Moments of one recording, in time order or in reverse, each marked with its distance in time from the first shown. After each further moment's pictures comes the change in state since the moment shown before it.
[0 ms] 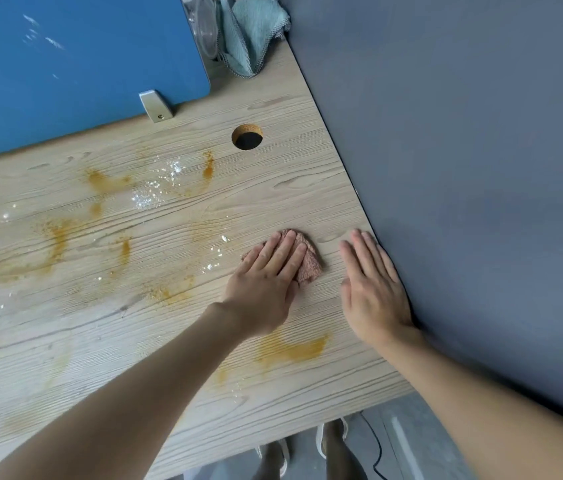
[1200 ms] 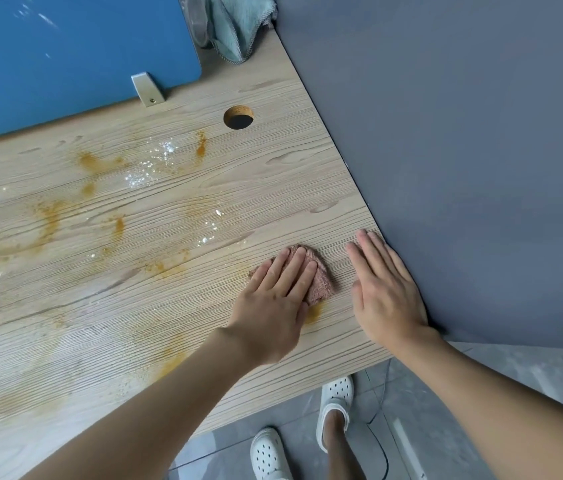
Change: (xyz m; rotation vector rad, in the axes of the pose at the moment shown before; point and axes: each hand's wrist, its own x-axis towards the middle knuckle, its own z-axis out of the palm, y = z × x) left_hand -0.060 0.040 0.033 0.033 -0.002 0.079; right_hand -0.058 0.008 0.003 -0.022 0.074 -0.033
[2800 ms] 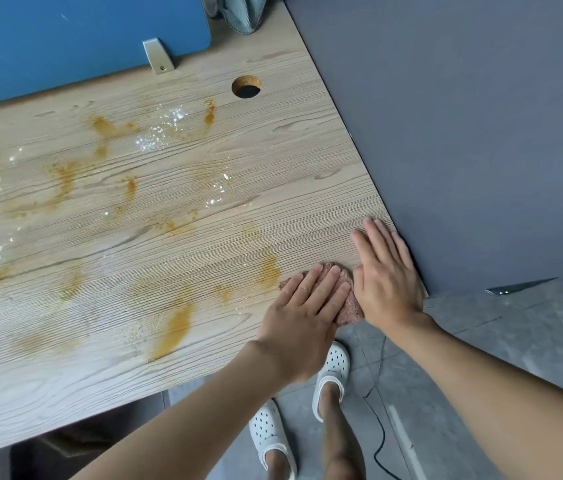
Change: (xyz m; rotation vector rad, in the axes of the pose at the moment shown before) left_hand -0.052 0.064 0.026 -0.039 -0.028 0.083; right_hand -0.036 -0.014 -0.005 -0.047 -0.010 0.088
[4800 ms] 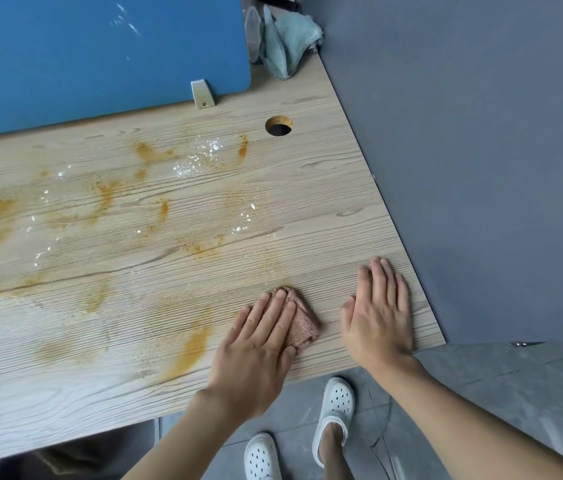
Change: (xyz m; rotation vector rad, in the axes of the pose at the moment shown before) left_hand -0.044 -0.056 0.035 0.011 0.266 -0.258; right_hand 0.007 -0.047 -0.006 -0.118 -0.079 0.117
